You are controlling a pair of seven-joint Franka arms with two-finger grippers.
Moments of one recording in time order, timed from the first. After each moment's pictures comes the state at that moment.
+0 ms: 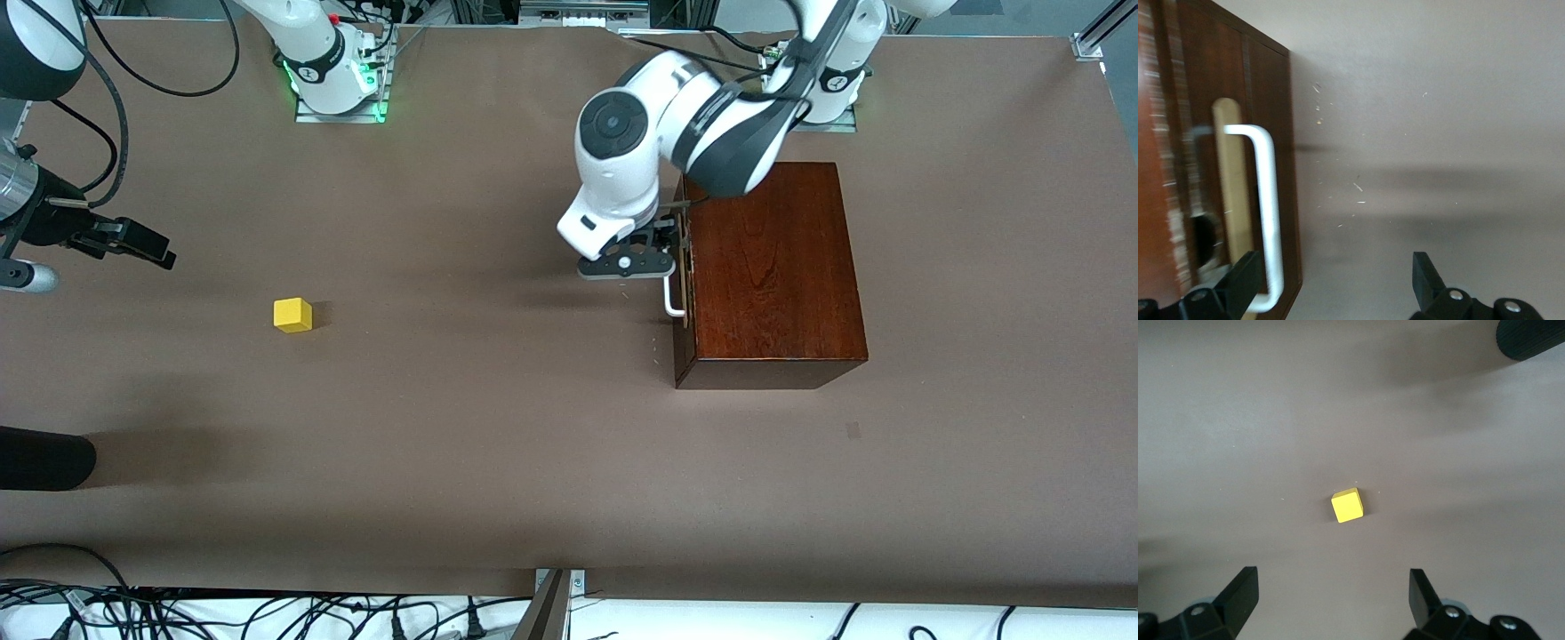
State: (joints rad) left arm -0.74 0.50 0.00 -1.51 0.03 1.86 -0.76; right arm 0.15 0.07 -0.18 -1.66 0.03 1.72 0.11
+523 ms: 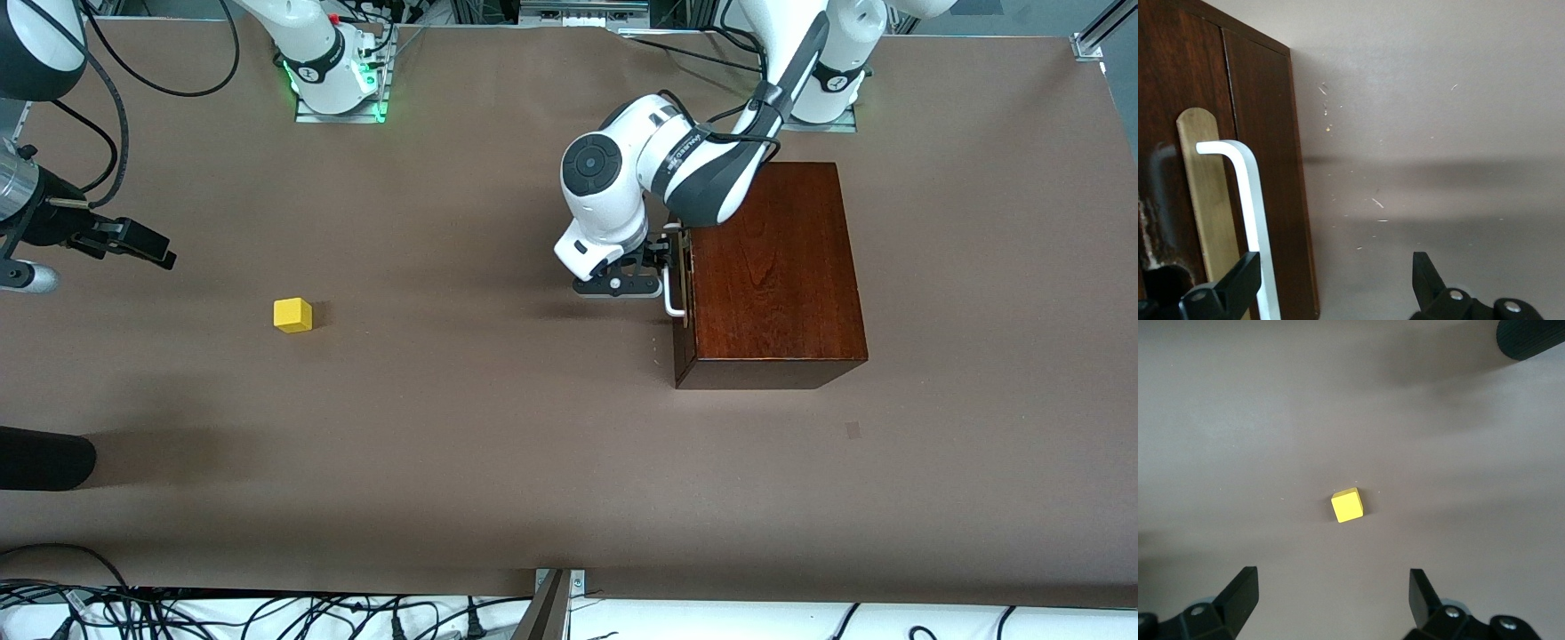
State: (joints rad) left arm -0.74 0.55 0.00 -1.55 0.11 1.88 -0.73; right arm 0.15 0.08 -0.18 -1.66 0.03 1.72 0.11
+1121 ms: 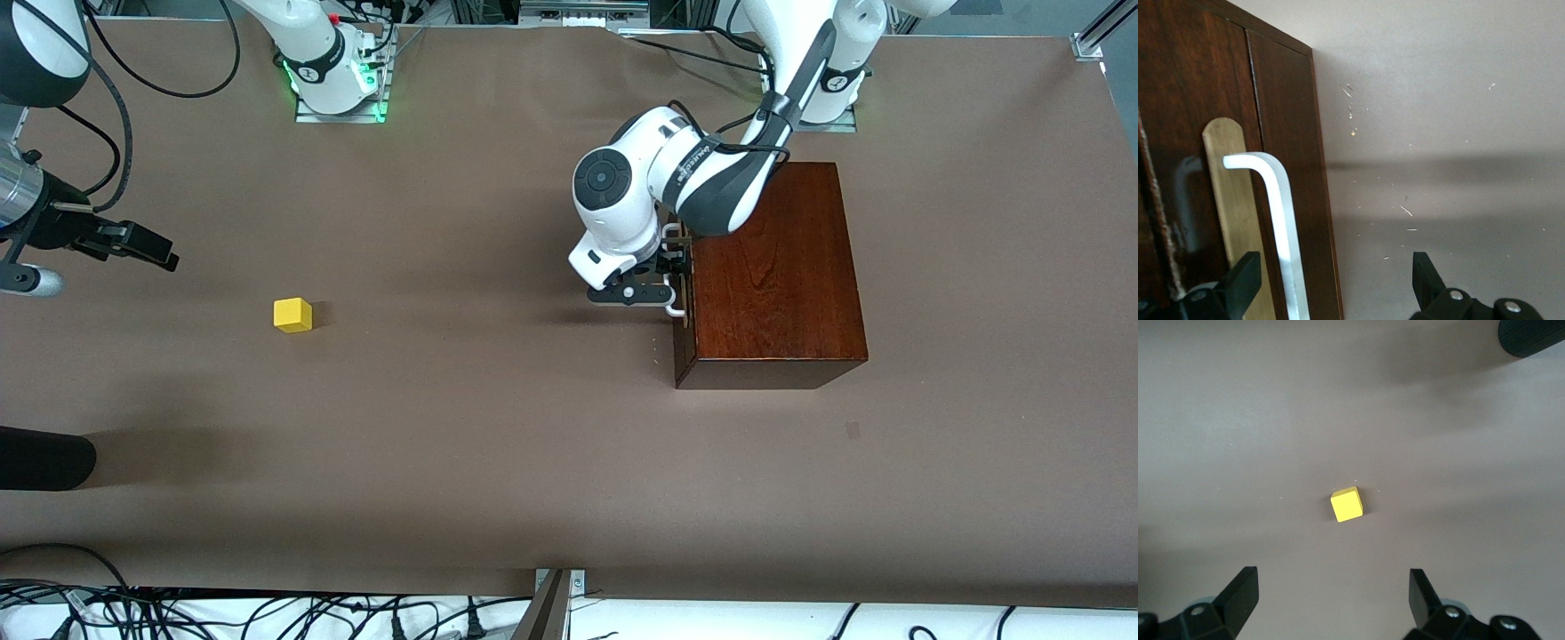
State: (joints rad) left arm -0.71 0.55 0.00 -1.57 0.13 1.88 -0.71; right arm 0.15 0.08 -0.18 -1.66 0.03 1.71 0.11
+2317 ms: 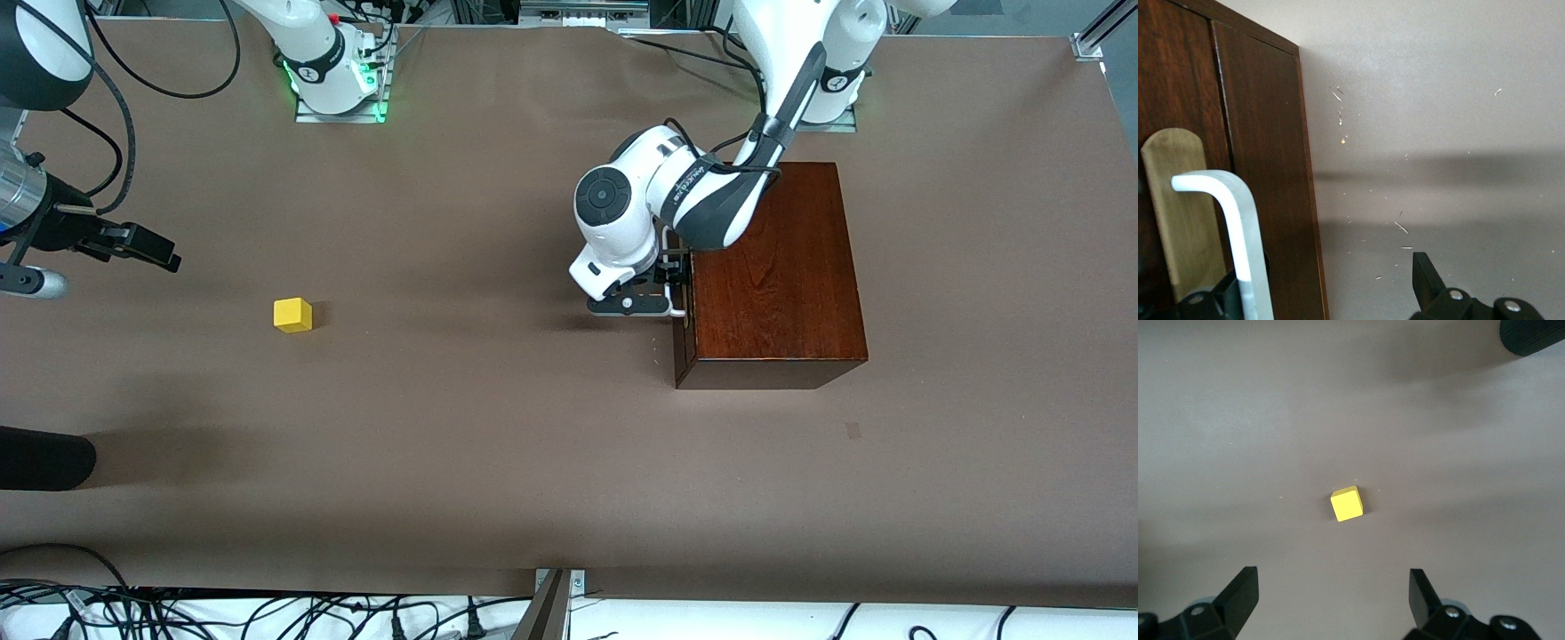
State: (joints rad) left arm -0.71 0.59 0.00 -1.58 0.12 1.95 -0.74; right arm 0.15 0.09 -0.18 -1.66 0.03 1.71 0.11
